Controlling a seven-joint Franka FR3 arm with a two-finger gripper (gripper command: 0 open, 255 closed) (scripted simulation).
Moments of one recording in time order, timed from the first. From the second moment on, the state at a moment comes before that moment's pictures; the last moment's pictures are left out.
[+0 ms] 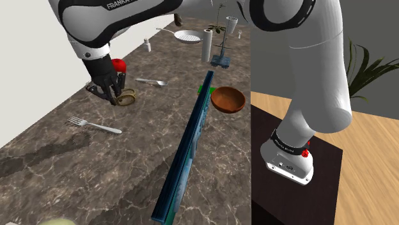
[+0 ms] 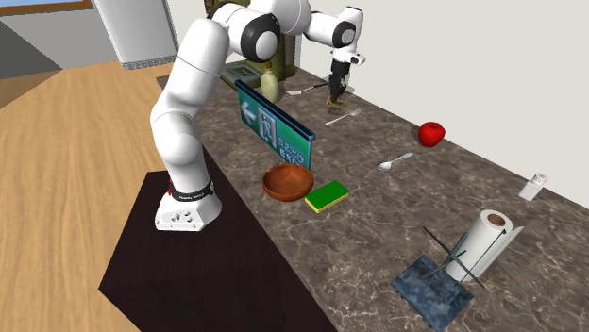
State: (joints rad) arm 0.34 0.58 0.28 -1.38 -0.09 1.82 0.50
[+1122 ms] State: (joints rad) arm 0.18 0.10 0.27 -1.99 0.03 1.96 0.33
